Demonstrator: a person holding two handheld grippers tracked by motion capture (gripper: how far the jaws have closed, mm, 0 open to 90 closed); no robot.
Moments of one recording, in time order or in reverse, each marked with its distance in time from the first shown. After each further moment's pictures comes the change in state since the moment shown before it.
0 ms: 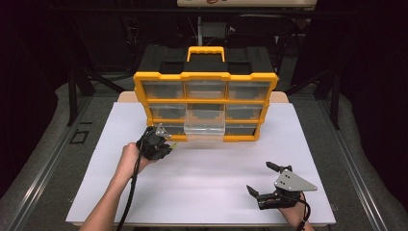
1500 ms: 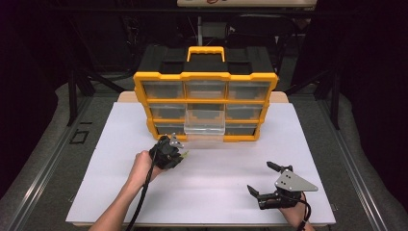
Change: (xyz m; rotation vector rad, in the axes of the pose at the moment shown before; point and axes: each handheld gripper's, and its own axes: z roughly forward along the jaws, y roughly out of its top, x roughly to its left) left arm -0.034 0.003 0.024 0.018 -0.037 0.033; right arm -0.001 0.000 -0.001 -0.003 -0.006 -0.003
